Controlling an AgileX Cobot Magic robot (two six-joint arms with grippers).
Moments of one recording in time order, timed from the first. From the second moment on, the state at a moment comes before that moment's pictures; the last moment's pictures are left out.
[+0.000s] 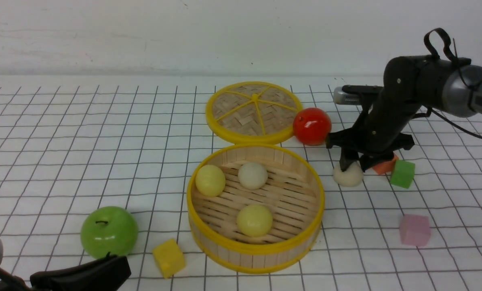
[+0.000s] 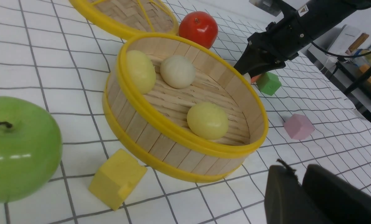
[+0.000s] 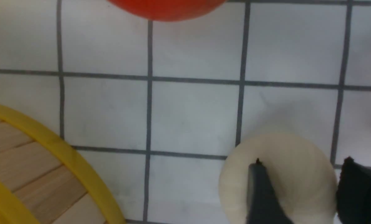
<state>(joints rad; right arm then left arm) 0.19 2.18 -1.76 0.11 0.88 0.09 -0.68 0.59 -0.17 -0.41 -0.16 -0.10</state>
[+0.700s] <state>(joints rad) 0.28 1.93 -1.76 0.33 1.12 -0.11 -0.68 0.59 -0.17 -0.41 -0.16 -0.10</state>
